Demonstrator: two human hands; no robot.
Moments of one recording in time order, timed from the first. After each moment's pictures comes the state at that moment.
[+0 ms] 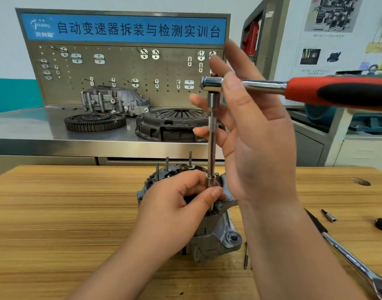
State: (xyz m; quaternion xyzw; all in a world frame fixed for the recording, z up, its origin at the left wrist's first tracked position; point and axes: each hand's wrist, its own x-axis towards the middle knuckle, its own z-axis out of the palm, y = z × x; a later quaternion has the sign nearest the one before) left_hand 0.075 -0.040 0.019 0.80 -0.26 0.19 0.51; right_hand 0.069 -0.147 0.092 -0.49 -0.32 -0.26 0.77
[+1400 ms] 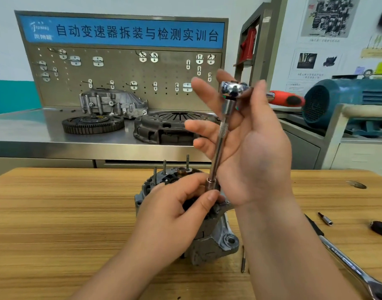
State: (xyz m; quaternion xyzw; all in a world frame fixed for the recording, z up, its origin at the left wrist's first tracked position) left_hand 0.073 -0.041 0.019 0.80 -0.29 0.19 0.49; right_hand 0.069 -0.149 0.095 -0.43 -0.29 -0.11 0.85
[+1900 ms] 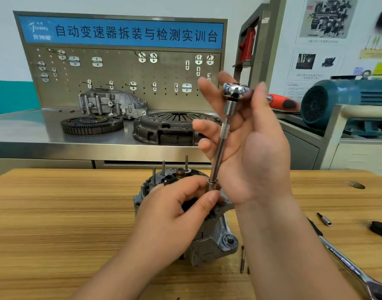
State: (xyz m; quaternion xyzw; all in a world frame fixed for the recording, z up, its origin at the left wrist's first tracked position) left_hand 0.072 -0.041 0.019 0.80 -0.28 0.19 0.49; right_hand 0.072 -0.151 0.095 -0.41 -0.27 -0.10 0.87
